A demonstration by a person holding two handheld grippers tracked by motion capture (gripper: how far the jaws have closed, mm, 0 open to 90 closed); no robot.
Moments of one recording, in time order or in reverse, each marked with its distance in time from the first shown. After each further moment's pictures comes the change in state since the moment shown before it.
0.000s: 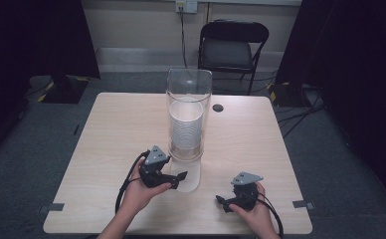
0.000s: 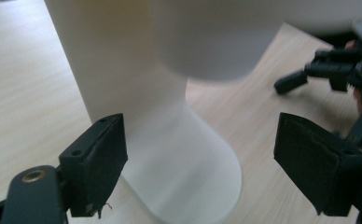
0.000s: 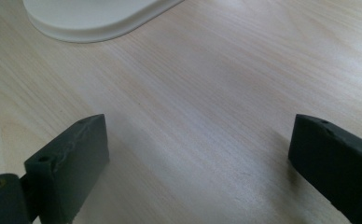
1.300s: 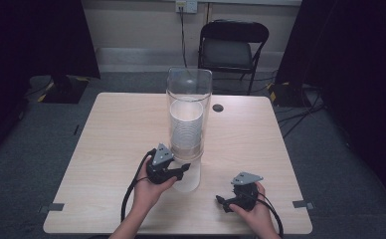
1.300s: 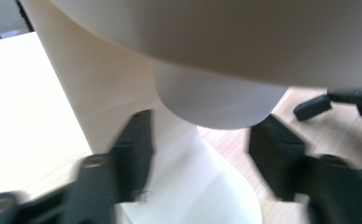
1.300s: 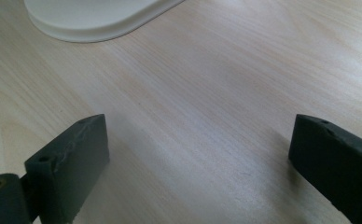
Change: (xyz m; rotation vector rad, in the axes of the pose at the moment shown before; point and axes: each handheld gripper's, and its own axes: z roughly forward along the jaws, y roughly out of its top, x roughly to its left) left arm -0.005 -0.001 0.020 -0.085 0.065 0.014; right arm 0.000 0.000 0.000 0.000 0.001 0.001
